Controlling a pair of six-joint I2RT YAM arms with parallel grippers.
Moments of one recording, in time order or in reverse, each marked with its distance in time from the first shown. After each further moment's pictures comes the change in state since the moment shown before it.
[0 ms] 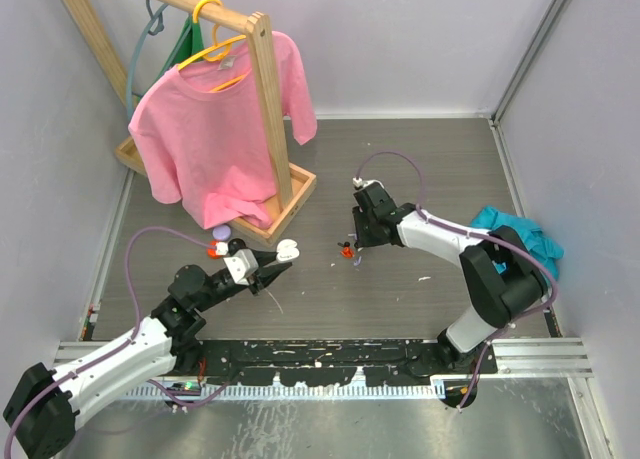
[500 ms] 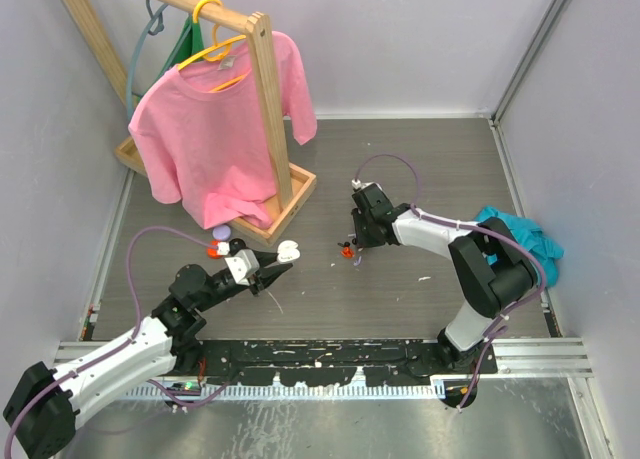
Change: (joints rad) left arm 0.000 0.007 0.000 -0.008 0.009 0.000; right arm -0.011 0.078 0.000 0.050 -0.007 0.003
